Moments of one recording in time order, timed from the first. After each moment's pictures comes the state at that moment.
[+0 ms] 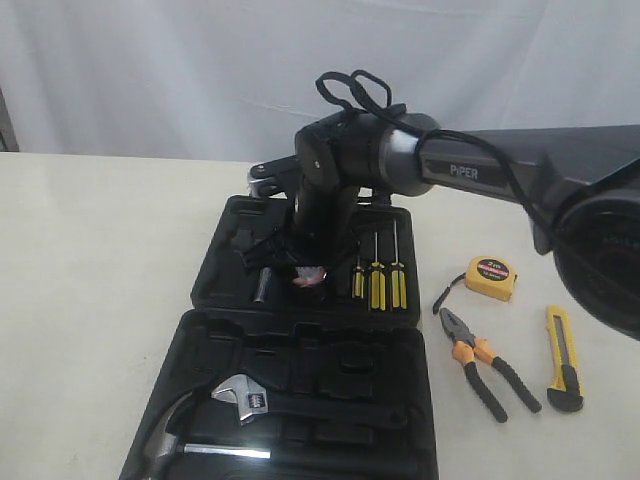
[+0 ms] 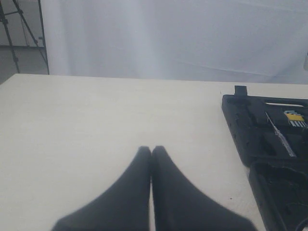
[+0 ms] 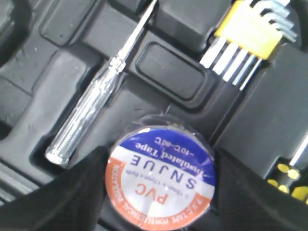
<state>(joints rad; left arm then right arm) -0.02 0.00 0.00 -0.02 0.27 -0.03 0.23 2.28 -1.80 -0.09 0.84 0.19</state>
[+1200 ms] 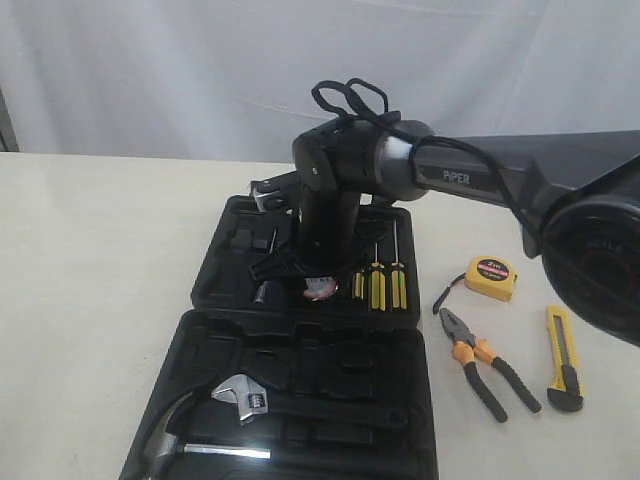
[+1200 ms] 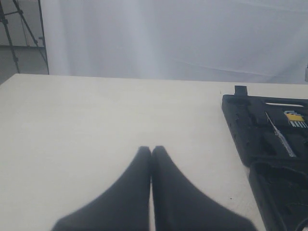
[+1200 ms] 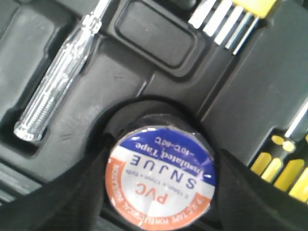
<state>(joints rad) -0.02 0.00 0.00 -0.02 0.27 -0.03 0.23 2.31 -1.81 -0.10 0.93 0.20</state>
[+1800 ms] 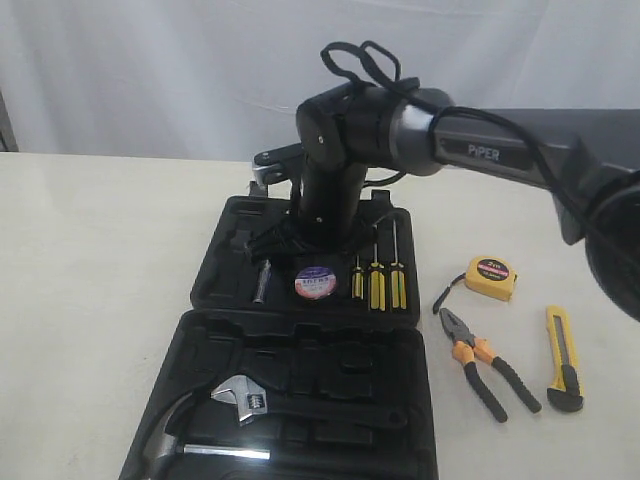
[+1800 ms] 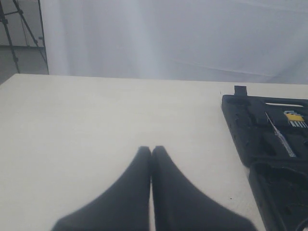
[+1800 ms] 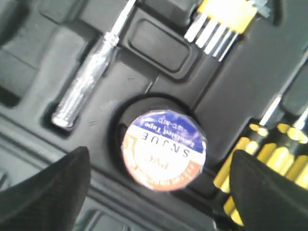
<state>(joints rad) -0.02 0.00 0.00 -0.02 0.27 -0.03 0.23 2.22 -1.81 -0.10 0.97 0.20</state>
